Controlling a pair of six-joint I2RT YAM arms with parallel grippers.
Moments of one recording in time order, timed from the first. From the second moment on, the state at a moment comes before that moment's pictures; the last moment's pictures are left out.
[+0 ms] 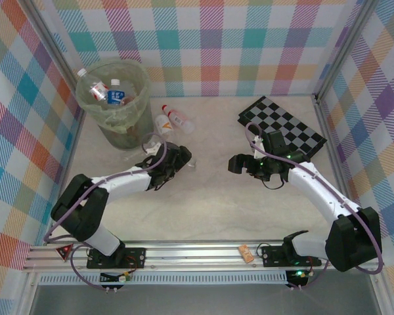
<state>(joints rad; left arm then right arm) -0.62 1.58 0.83 -0.02 -0.23 -1.24 0.35 1.26 0.92 -0.67 -0.42 0.48</state>
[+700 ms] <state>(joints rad) -0.66 1.76 0.83 0.20 -0.37 -1.41 0.35 1.27 0.92 -0.68 -0.40 0.46</state>
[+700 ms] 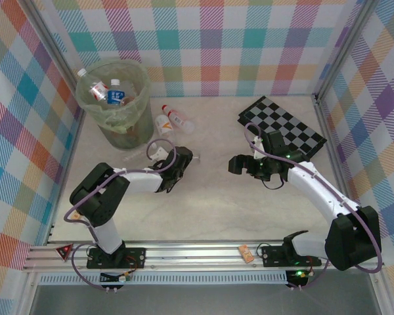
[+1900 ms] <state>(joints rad) -0.66 1.48 0.98 -0.19 -0.25 -1.04 0.35 1.29 0.91 -0.68 -0.40 0.46</state>
